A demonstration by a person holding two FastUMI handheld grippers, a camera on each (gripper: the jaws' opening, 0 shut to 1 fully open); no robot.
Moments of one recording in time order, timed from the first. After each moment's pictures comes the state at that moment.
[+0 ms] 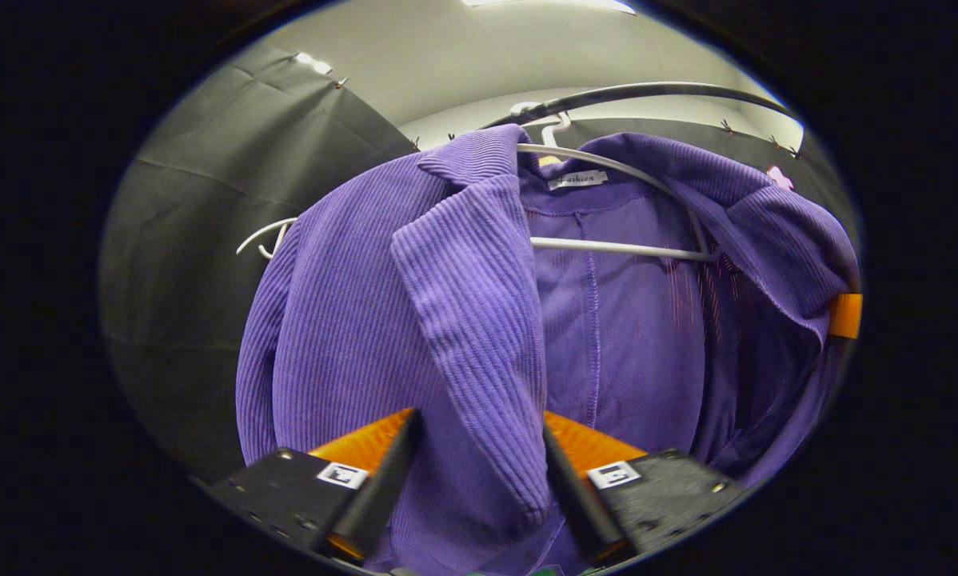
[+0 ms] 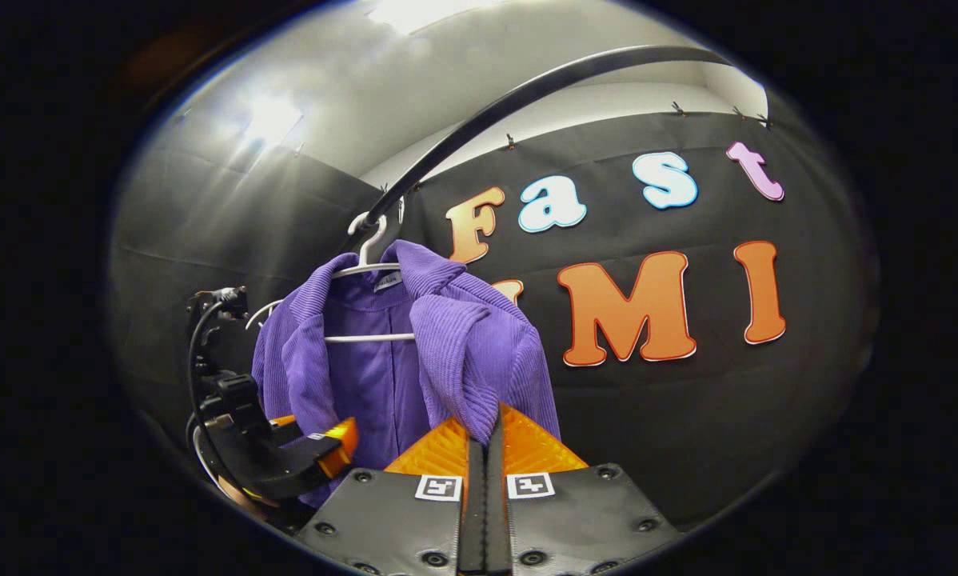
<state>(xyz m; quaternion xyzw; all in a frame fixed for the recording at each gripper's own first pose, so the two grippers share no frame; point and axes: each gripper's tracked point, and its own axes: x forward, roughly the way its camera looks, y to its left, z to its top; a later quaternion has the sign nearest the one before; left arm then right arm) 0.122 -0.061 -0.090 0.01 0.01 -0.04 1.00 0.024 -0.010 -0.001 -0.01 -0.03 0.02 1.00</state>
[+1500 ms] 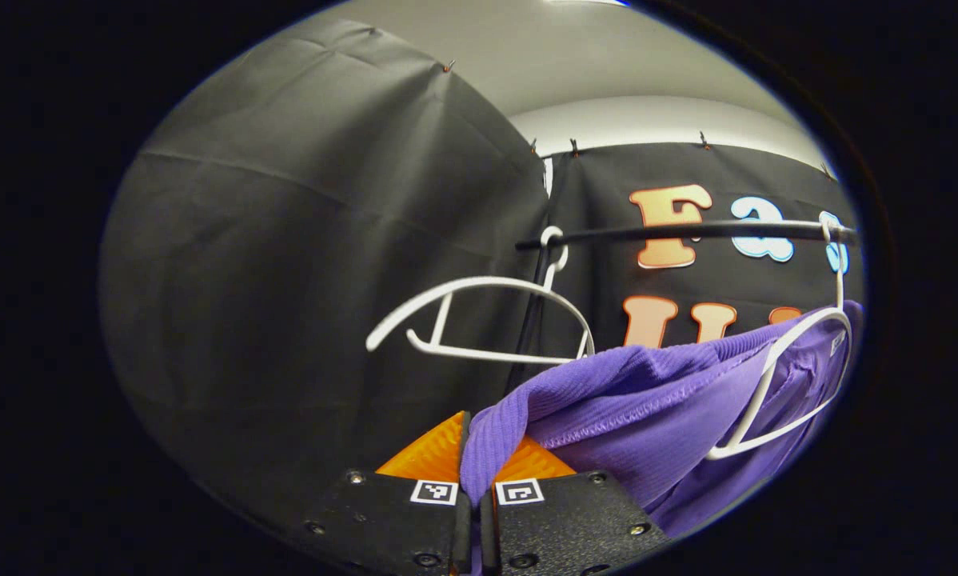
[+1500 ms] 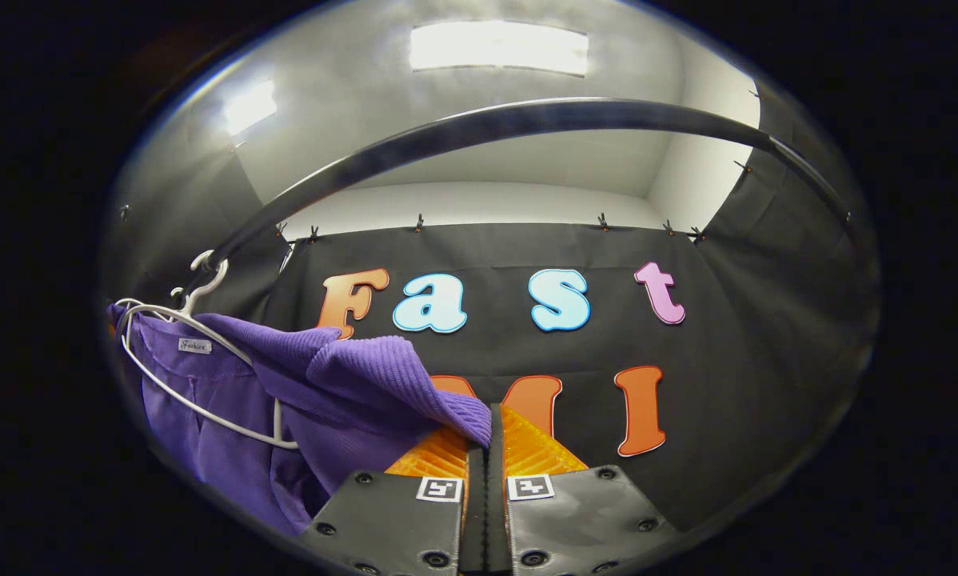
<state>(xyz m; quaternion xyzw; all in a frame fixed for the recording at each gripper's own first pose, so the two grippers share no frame) 0.234 0.142 0.002 -0.05 0.04 0.09 0.99 0.057 -0.131 0.090 -0.12 -0.15 -0.22 0.96</state>
